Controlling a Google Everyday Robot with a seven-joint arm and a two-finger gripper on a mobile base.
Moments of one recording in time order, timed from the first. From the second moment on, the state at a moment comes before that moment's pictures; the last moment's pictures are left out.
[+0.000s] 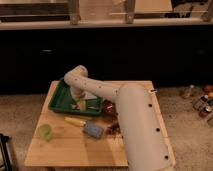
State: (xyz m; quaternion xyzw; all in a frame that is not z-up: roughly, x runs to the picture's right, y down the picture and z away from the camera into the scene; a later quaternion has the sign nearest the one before) arm -0.168 0.104 0.936 -0.32 -0.14 -0.22 0.91
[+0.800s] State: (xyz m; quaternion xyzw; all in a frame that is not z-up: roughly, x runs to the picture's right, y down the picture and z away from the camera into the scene) arm -0.169 0.112 0.943 -0.33 -0.15 -0.23 0.90
